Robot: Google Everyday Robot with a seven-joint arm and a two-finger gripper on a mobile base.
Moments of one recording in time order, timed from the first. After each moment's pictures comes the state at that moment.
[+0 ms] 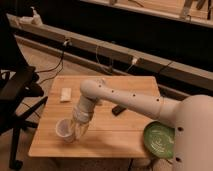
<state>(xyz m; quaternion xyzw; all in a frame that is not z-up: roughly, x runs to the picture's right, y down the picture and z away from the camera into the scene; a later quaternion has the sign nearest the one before) -0.141 0.211 0.712 -0.38 -0.41 -0.28 0.78</state>
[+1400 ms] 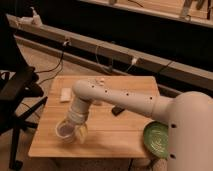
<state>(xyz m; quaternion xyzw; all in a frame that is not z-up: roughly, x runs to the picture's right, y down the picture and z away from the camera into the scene) -0.156 0.223 0.708 -0.39 -0.42 -0.33 0.76</state>
